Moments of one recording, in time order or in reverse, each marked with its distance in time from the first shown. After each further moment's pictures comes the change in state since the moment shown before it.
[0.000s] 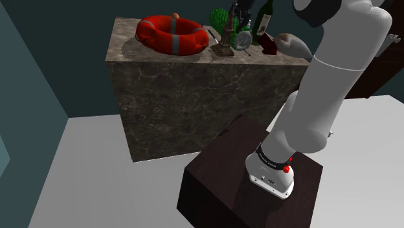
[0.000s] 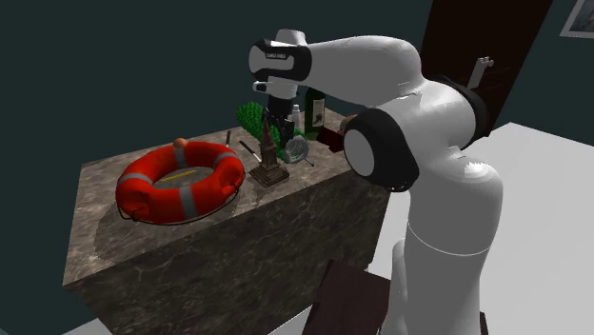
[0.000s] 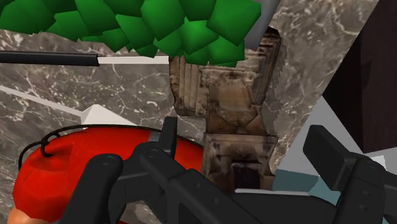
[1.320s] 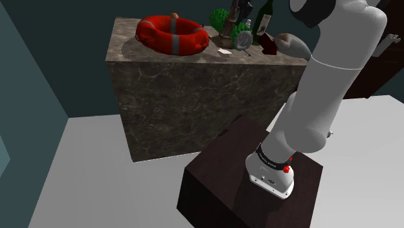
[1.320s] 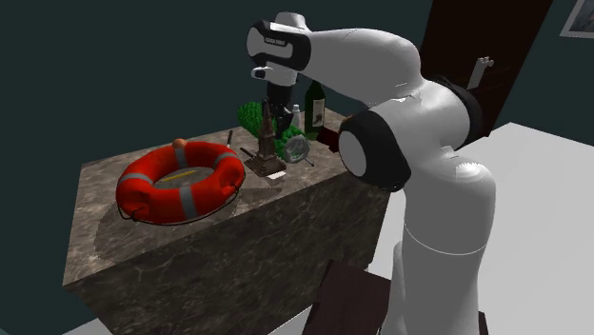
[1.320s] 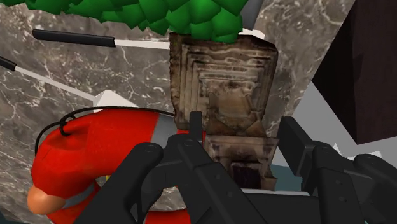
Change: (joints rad) arm -0.028 0.029 -0.002 0.123 0.021 -0.109 0.005
